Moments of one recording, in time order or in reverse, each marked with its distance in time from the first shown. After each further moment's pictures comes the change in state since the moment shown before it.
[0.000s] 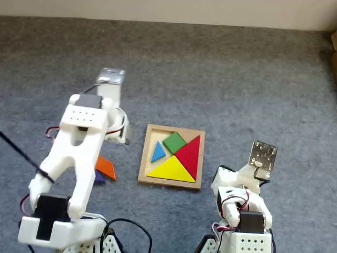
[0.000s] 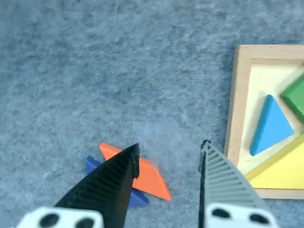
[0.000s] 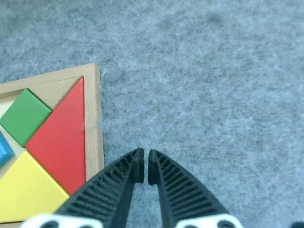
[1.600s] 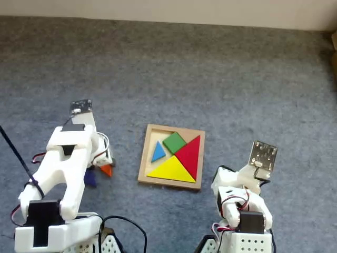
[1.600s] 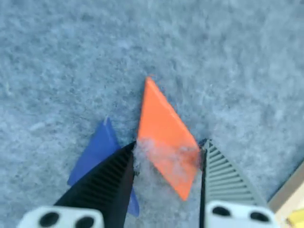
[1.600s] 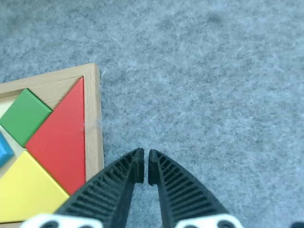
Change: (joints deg) left arm -10.8 -1.9 23.6 -17.2 10.7; right arm 0.0 0.0 0.0 0.0 0.0
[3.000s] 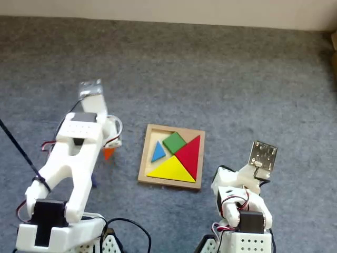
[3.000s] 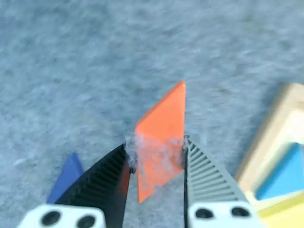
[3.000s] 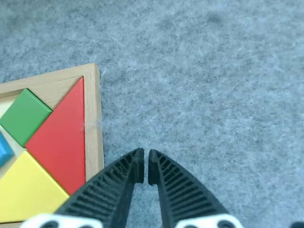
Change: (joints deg) left arm 8.8 -0.4 -9.3 0.5 5.0; right arm 0.0 0.0 0.0 0.0 0.0
